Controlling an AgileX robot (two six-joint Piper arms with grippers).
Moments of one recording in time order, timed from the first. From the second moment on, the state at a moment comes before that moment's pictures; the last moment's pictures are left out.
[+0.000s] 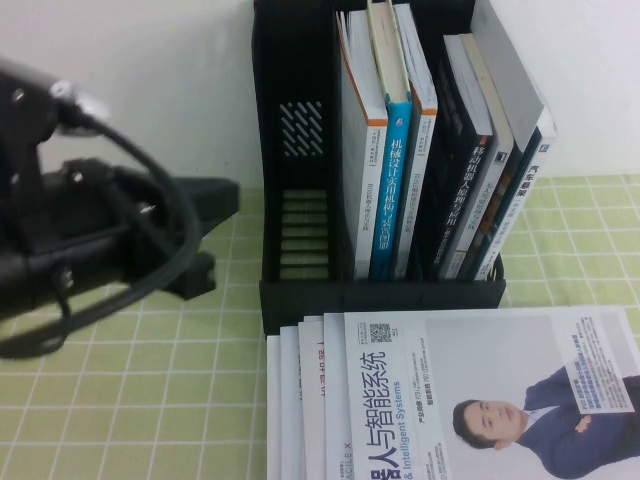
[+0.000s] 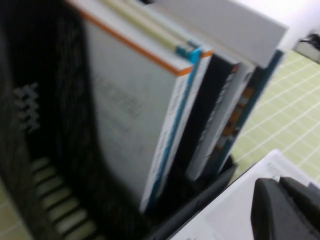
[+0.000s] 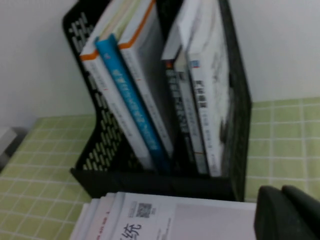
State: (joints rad) right arm -0.06 0.58 -0.53 0.86 0.57 -0.58; left arm -0.30 1.02 -0.82 -1.15 0.50 1.03
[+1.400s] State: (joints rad) right arm -0.05 1.25 -0.59 1.71 0.68 -1.71; left arm -0.58 2.09 -2.08 -0.84 0.66 0.99
